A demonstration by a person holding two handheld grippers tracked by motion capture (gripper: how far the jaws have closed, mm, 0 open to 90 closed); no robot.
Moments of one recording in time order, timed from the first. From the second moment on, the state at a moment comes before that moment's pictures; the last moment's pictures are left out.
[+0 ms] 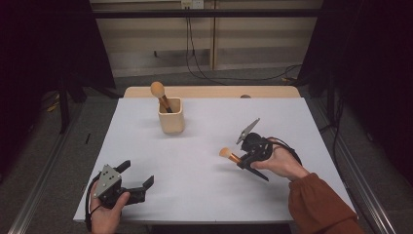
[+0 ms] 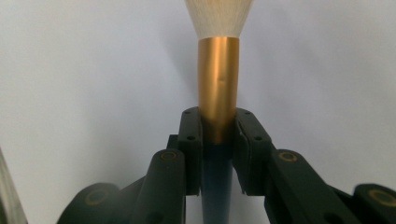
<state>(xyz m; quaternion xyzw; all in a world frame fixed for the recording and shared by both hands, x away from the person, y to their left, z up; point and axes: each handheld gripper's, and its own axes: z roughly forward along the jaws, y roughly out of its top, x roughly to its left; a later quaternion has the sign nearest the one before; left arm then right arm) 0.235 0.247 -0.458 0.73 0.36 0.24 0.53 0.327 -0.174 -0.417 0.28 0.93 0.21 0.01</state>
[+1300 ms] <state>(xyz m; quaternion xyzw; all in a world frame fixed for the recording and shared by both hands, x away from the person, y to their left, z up) 0.234 0.247 -0.458 0.73 0.37 0.24 0.53 0.309 -0.212 -0.420 0.35 0.81 0.47 0.10</state>
